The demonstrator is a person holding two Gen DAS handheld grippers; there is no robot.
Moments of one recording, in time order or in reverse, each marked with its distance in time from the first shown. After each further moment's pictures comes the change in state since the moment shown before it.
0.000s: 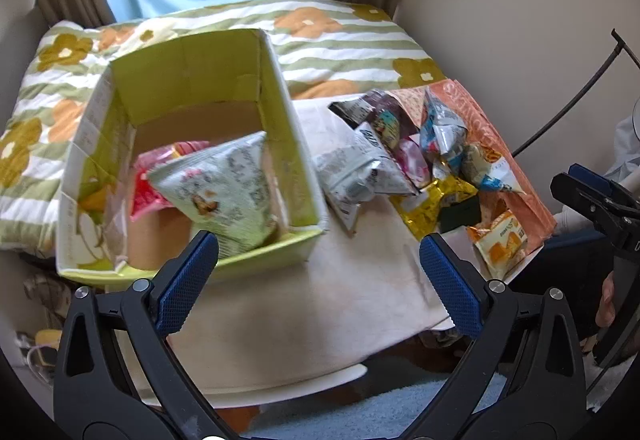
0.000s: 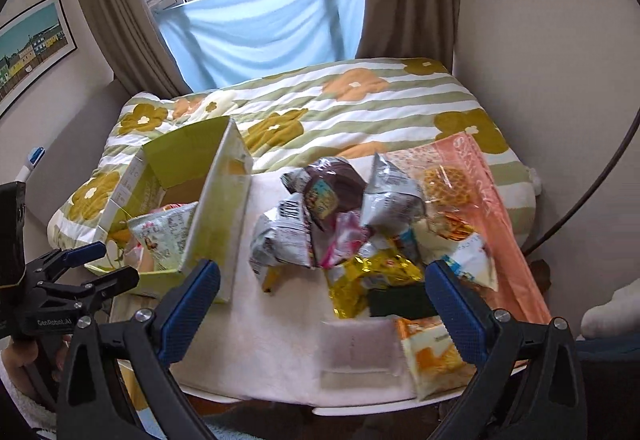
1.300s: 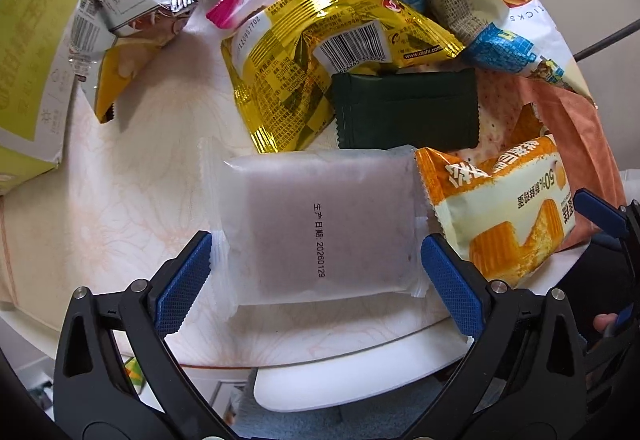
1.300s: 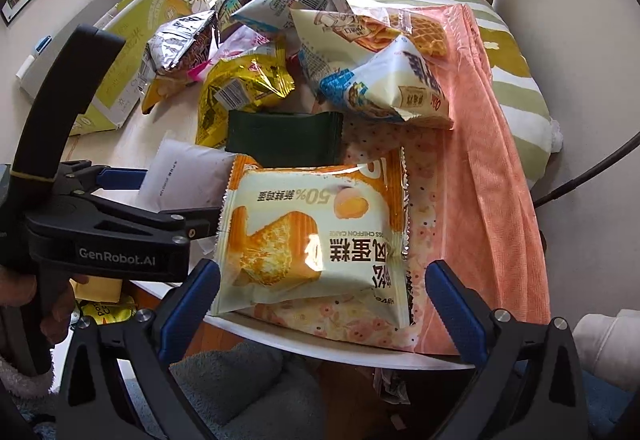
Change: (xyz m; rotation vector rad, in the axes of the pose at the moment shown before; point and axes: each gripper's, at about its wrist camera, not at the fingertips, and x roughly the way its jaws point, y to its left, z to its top) left arm 0.207 -0.177 -0.068 -0.069 0.367 0.088; right arm 0.091 -0.142 -0.101 -0.222 0.323 0.068
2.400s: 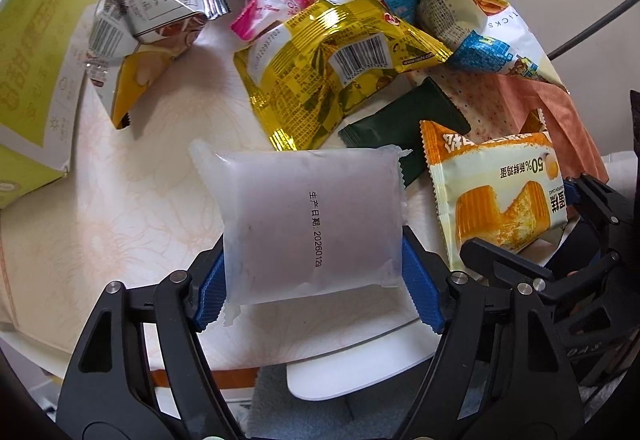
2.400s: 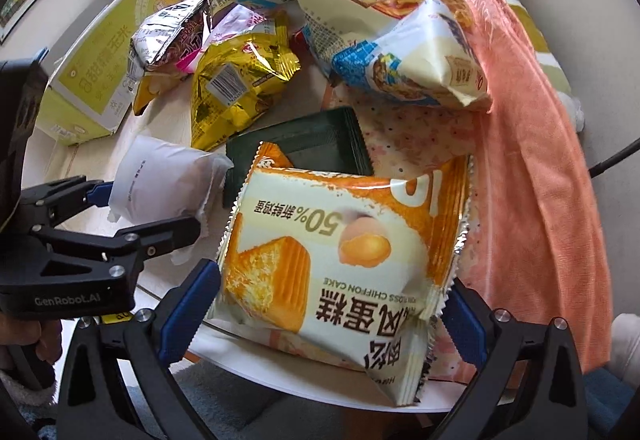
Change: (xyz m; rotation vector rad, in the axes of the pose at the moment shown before) left arm -0.027 0.017 -0.019 0.062 -0.065 -0.066; right arm 0.037 0.004 0.013 0.074 0.058 0.083
